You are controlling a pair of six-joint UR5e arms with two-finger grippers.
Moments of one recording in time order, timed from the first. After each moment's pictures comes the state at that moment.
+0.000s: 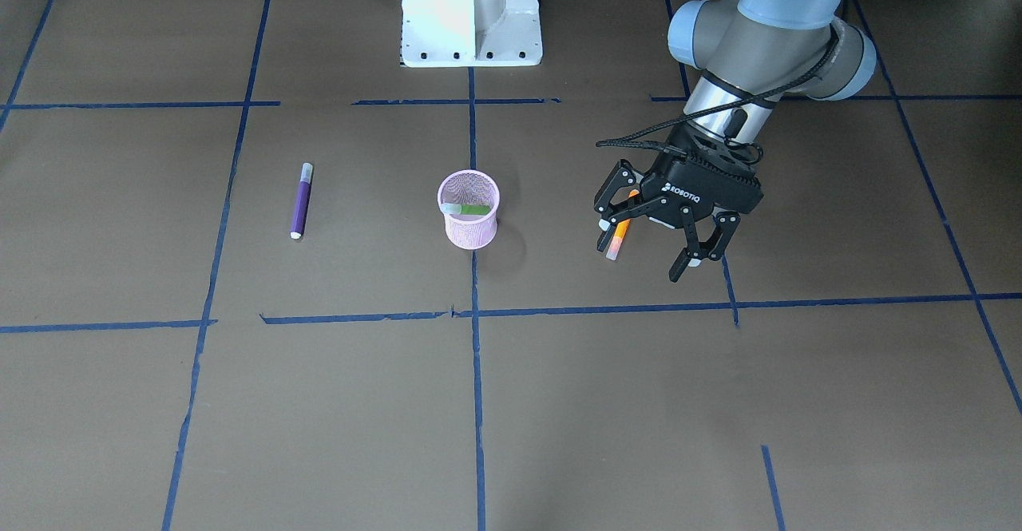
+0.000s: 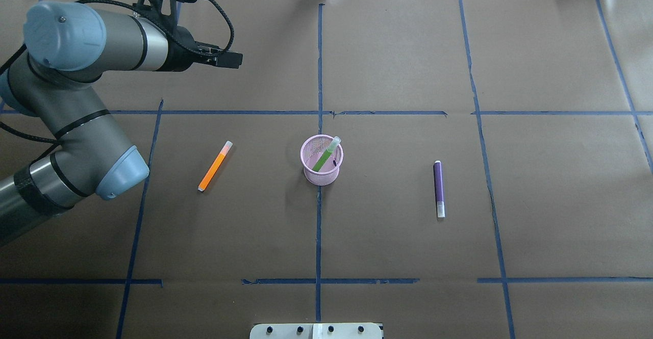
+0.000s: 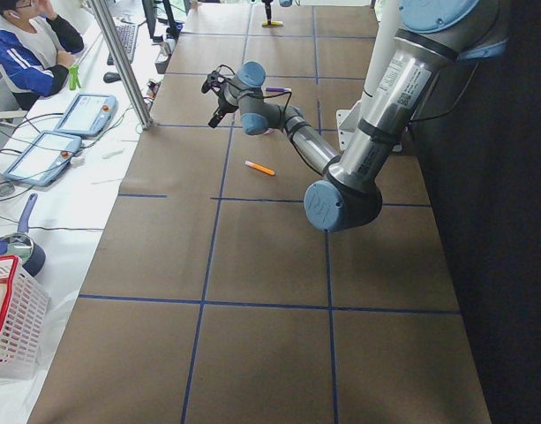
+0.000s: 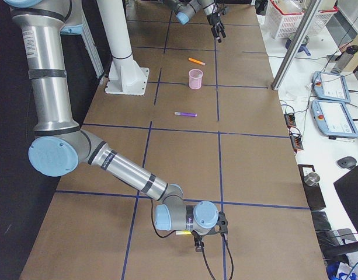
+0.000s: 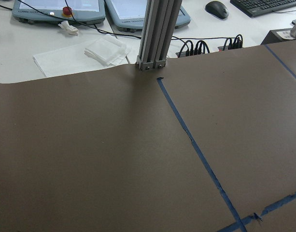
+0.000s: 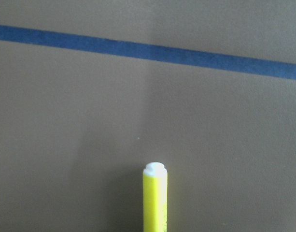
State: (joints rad) left arm -0.80 -2.07 -1.70 -2.20 -1.78 -0.85; right arm 1.49 -1.46 0.91 -1.00 2.34 -0.06
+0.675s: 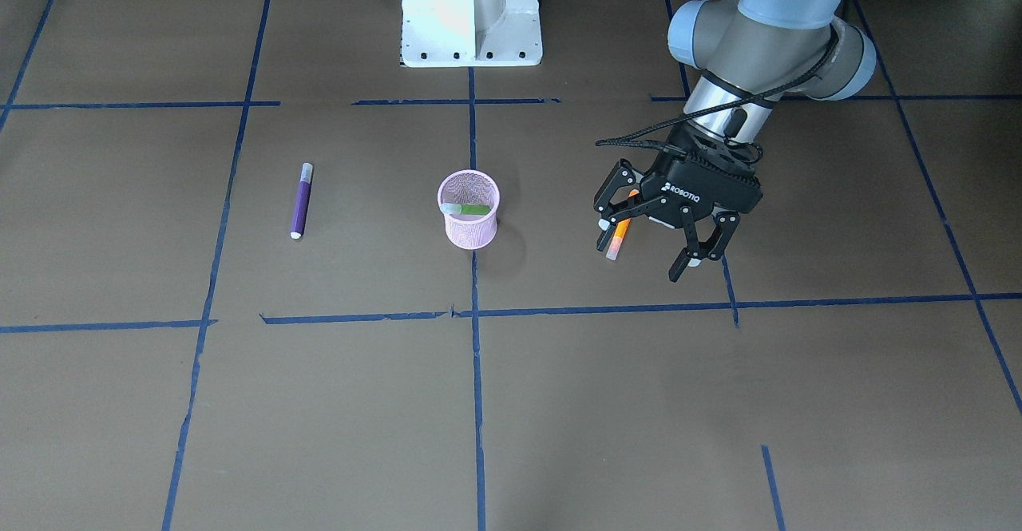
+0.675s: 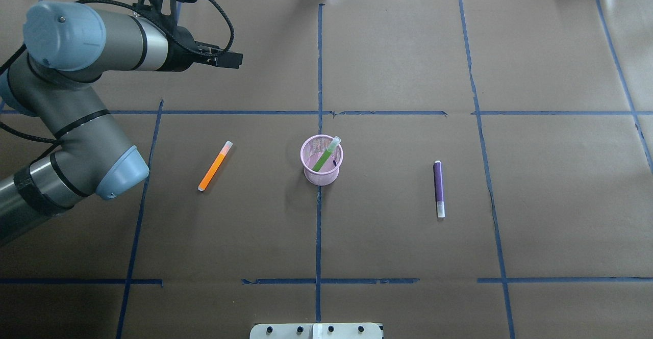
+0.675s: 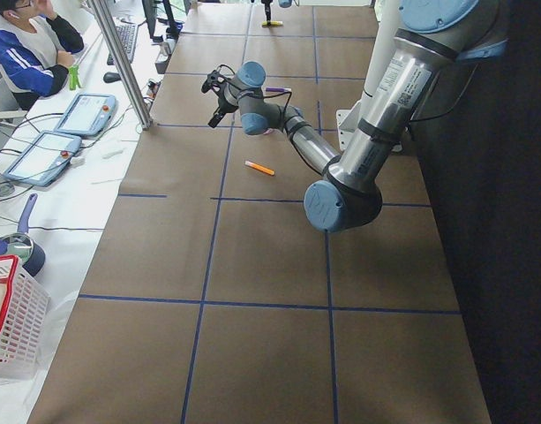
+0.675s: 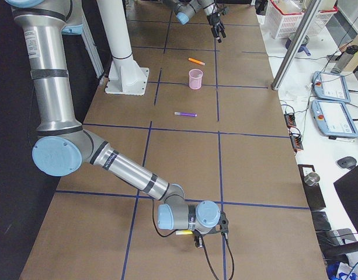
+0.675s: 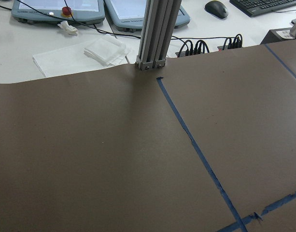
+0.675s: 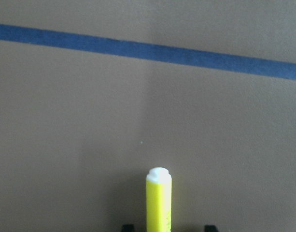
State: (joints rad) left arm -0.80 -2.07 -1.70 -2.21 -1.78 -0.85; right arm 1.49 -1.46 0.90 -1.00 2.34 -0.06
